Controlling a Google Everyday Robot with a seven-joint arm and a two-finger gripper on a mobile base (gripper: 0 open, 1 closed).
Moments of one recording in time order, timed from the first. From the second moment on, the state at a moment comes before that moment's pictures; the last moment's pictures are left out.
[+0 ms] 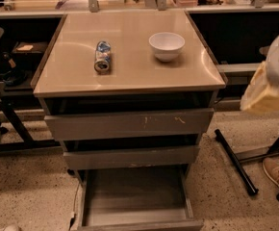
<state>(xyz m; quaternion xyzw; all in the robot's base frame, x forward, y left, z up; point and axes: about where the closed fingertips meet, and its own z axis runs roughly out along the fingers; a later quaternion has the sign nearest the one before) 0.420 -0.218 0.946 -0.60 0.79 -0.02 0.14</state>
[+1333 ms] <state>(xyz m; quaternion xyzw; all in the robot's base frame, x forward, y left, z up) 0.311 -0.203 0.750 -0.57 0.81 0.14 0.03</state>
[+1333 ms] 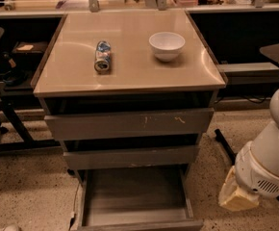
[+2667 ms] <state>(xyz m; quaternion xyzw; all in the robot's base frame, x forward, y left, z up) 0.235 -0.154 0.531 -0.52 0.79 0.30 -0.10</state>
